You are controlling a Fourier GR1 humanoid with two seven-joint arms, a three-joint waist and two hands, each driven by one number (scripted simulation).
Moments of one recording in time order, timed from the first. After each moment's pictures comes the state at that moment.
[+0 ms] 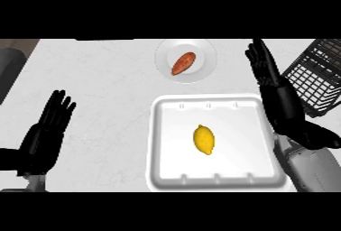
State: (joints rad) left arm 0.01 0.35 -0.09 -1.61 0.43 0.14 -0.06; right arm -0.38 -0.32 0.25 -1.61 -0.14 -0.21 -0.14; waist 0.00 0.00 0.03
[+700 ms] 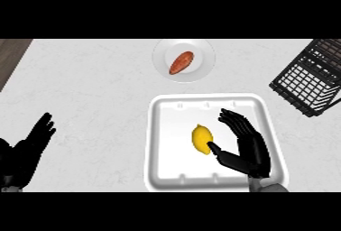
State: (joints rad) left arm 0.09 0.51 -0.08 -1.43 0.33 0.13 0.08; right arm -0.03 -0.10 0.28 -1.37 -0.34 -0.15 -0.37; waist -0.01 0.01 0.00
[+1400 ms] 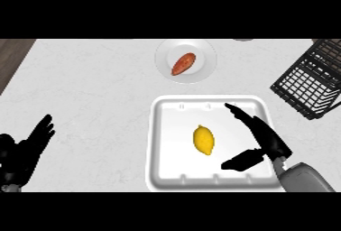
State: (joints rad) left arm 0.06 0.52 -0.08 -1.35 0.30 0.10 0.09; right arm -0.23 -0.46 0.47 -1.46 -0.02 -0.04 0.28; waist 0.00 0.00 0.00
